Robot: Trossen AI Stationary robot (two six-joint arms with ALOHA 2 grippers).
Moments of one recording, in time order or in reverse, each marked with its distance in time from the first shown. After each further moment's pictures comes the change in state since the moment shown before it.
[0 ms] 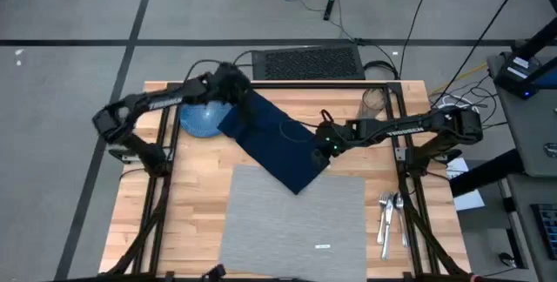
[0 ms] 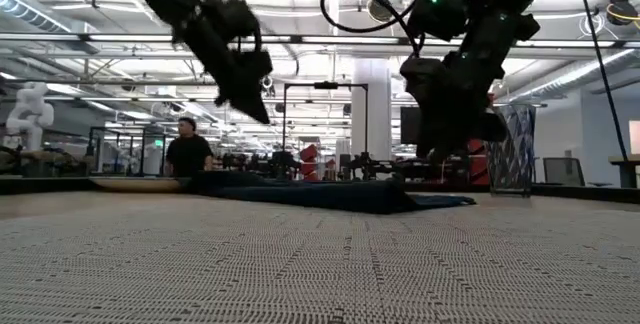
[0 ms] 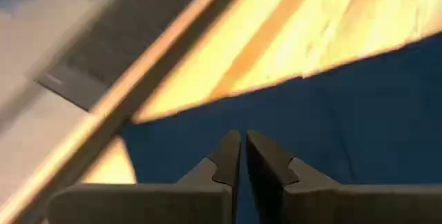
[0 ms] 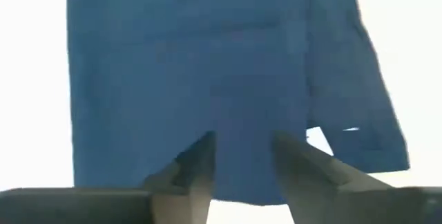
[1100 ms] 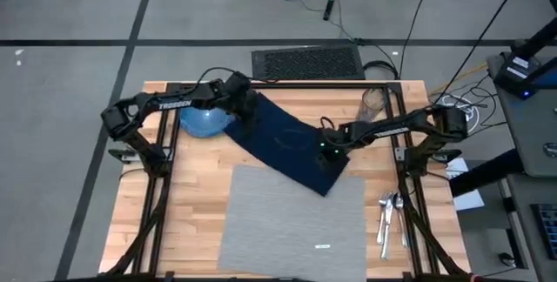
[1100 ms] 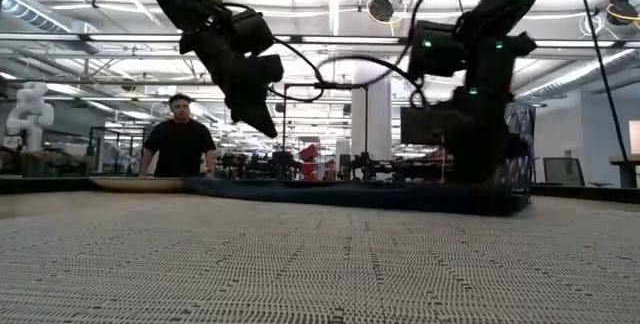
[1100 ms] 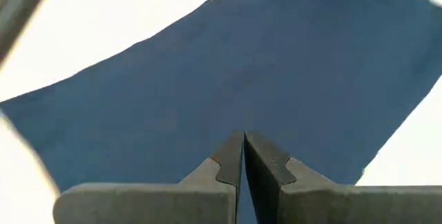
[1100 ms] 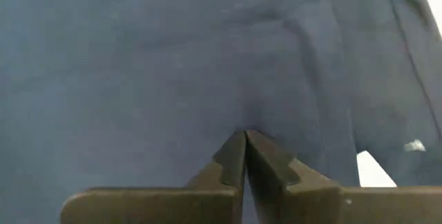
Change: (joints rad) left arm -0.109 0.031 0.016 -0.042 0.027 0.133; right arm -0.012 0.105 -0.005 -0.225 0.056 -0.047
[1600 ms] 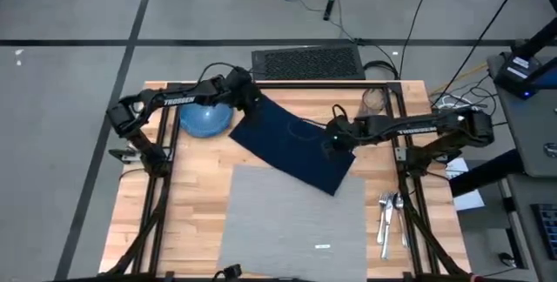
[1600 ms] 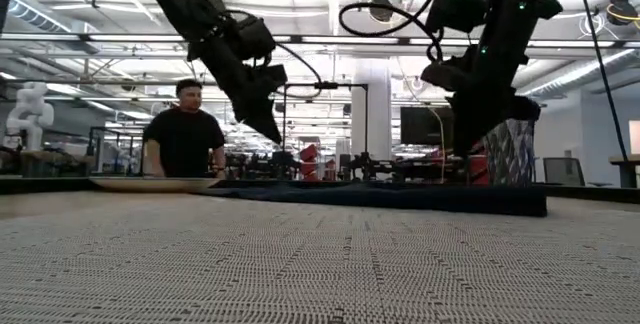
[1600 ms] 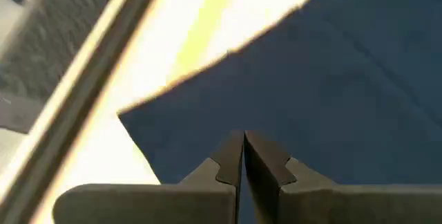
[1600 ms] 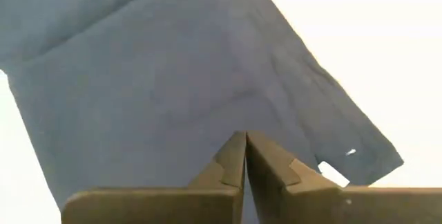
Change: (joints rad) left arm 0.048 0.075 0.030 0.107 -0.051 0.062; right arm -0.003 -0.225 0.004 -0.047 0.158 0.120
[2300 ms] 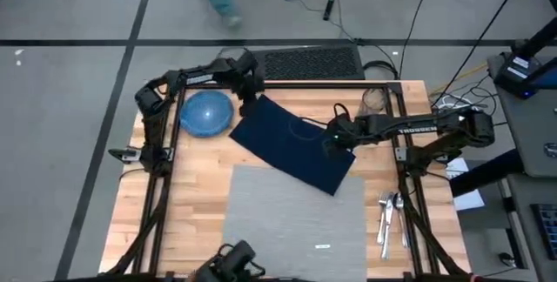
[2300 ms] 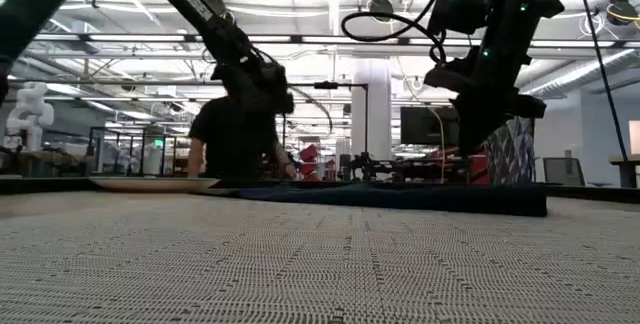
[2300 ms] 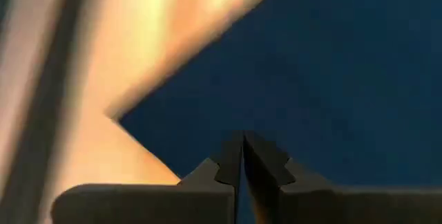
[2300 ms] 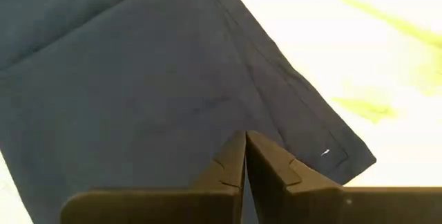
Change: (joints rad) left arm 0.122 0.321 0.351 -0.492 0.152 0.397; right arm -0.009 0.000 0.000 -0.003 0.013 0.007
